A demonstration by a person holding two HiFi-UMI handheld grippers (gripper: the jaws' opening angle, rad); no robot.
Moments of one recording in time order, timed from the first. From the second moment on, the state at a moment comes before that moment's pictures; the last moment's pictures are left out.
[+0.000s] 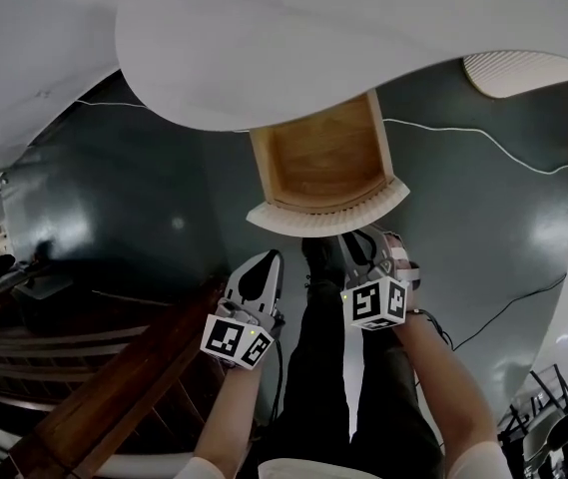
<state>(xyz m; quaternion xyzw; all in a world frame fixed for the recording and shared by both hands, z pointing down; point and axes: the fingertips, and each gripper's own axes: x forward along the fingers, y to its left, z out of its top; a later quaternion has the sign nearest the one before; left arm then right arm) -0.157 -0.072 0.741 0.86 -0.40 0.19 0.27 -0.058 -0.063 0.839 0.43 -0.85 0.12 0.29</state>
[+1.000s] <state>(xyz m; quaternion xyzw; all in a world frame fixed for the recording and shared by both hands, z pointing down) -0.132 -0.028 0.513 0.87 -0.38 0.19 0.26 0.017 -0.023 0.604 0.50 -0.81 0.22 0.22</state>
